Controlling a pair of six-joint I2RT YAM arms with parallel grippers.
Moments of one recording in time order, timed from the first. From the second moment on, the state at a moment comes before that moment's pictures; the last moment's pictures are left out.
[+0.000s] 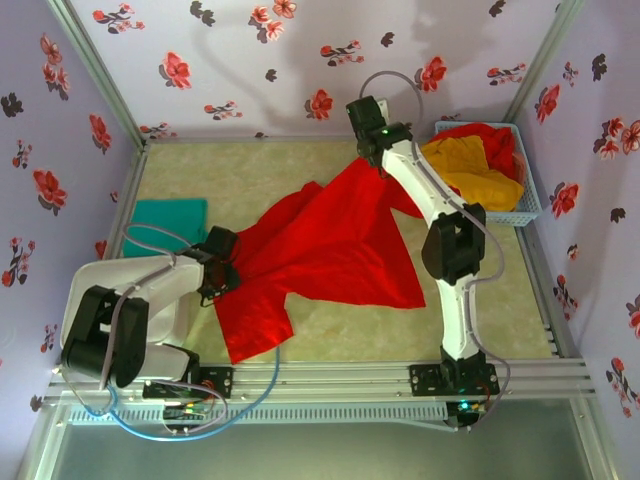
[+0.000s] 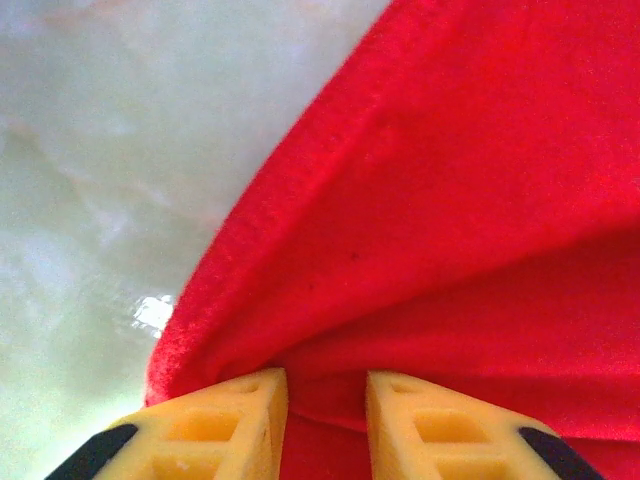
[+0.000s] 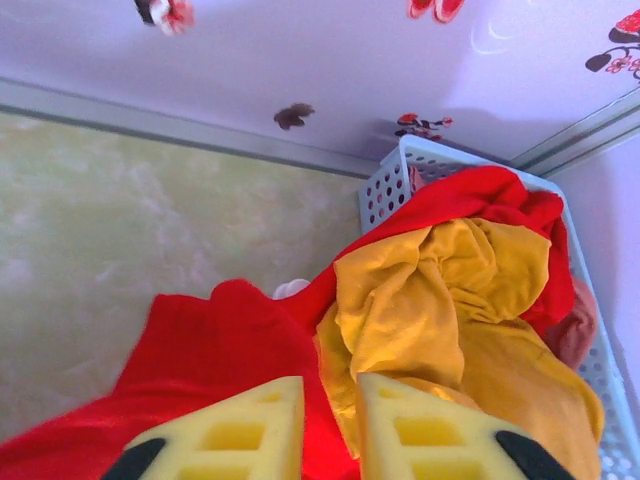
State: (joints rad) left arm -0.37 1.36 0.64 -0.62 -0.16 -0.76; right arm 0.44 2.18 2.16 -0.88 0.70 0.04
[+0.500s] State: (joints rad) left arm -0.37 1.35 0.86 -0.74 -0.13 -0.64; right arm 0.43 1.85 1.58 -0.84 0.36 0.23
